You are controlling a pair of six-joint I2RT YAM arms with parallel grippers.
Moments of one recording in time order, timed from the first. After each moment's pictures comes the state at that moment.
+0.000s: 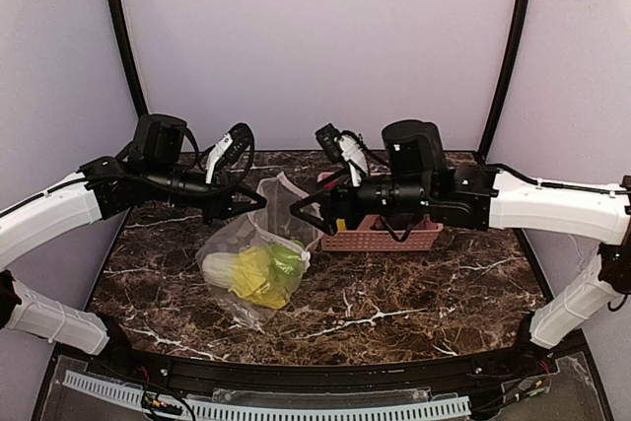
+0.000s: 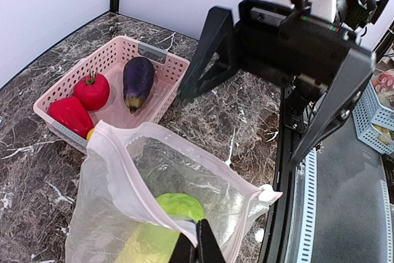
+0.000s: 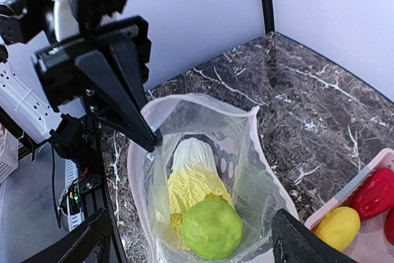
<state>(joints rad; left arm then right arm) -0.66 1.19 1.07 -0.41 0.60 0.05 1.03 1.48 1.21 -0.09 -0.23 0.20</state>
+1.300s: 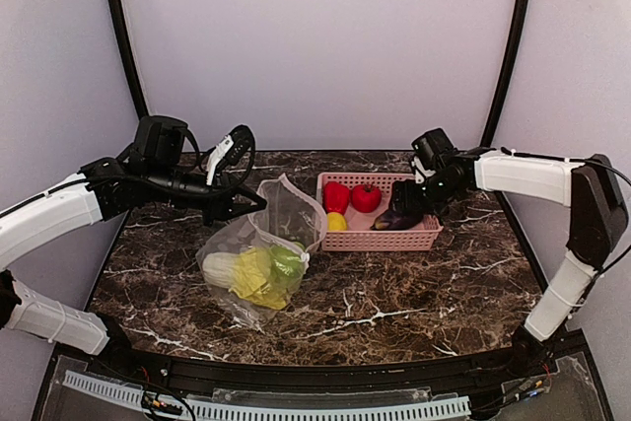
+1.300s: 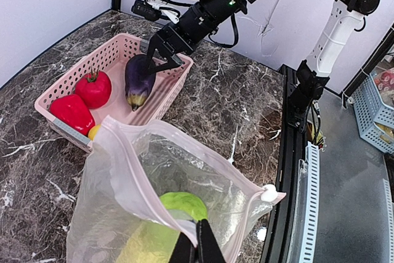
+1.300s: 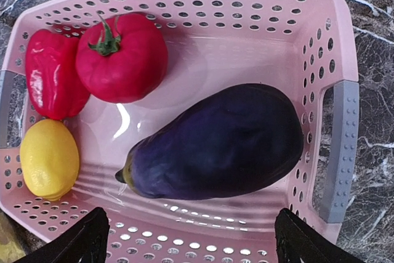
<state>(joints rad) -0.66 1.19 1.06 -0.41 0.59 0.06 0.51 1.66 1.20 -0.54 0.04 0.45</state>
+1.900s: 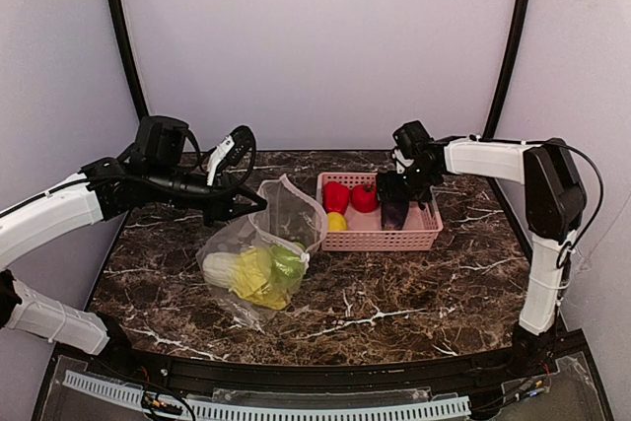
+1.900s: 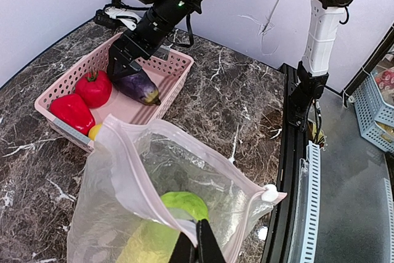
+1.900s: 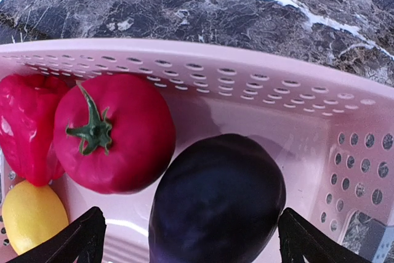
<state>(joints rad) -0.67 1.20 1.06 -0.41 0.58 0.06 0.48 1.95 1.47 -0.56 0.03 0.36</state>
